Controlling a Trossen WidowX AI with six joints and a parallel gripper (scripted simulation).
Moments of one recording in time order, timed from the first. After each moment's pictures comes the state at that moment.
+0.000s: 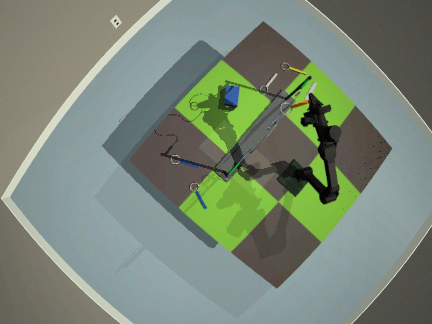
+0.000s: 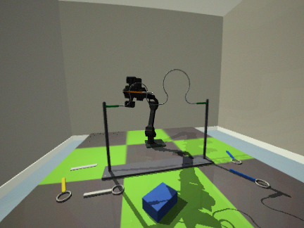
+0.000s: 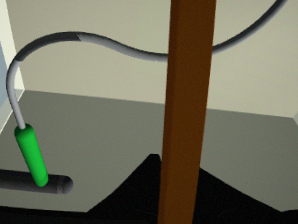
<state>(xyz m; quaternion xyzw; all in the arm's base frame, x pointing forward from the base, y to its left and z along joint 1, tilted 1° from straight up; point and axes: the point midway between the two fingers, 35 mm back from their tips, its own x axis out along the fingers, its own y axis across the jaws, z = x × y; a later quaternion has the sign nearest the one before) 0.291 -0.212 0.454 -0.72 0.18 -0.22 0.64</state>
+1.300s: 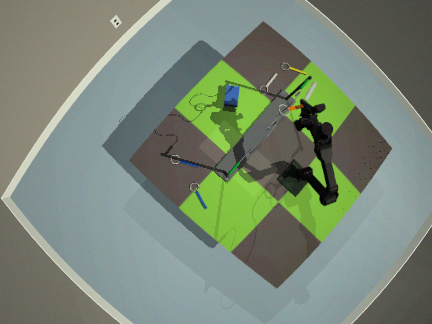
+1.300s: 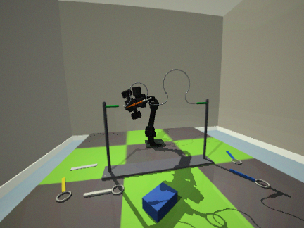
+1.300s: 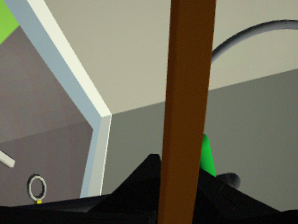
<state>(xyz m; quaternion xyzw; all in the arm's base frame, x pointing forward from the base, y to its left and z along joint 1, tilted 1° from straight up) 0.293 -0.208 0.366 -0.54 0.22 -0.18 0.79</state>
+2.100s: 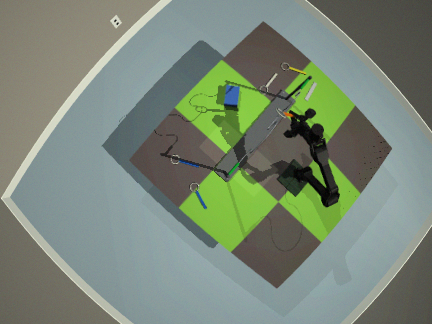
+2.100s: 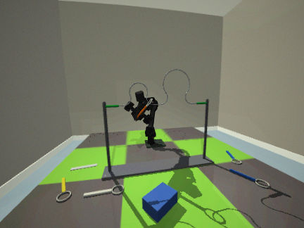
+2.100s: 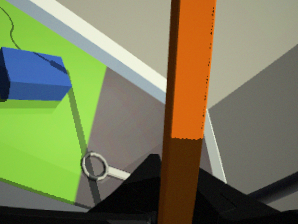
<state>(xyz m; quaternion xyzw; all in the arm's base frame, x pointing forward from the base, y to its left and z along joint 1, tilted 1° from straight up) 0.297 -0.160 0.300 -0.30 0.24 -0.12 0.91</state>
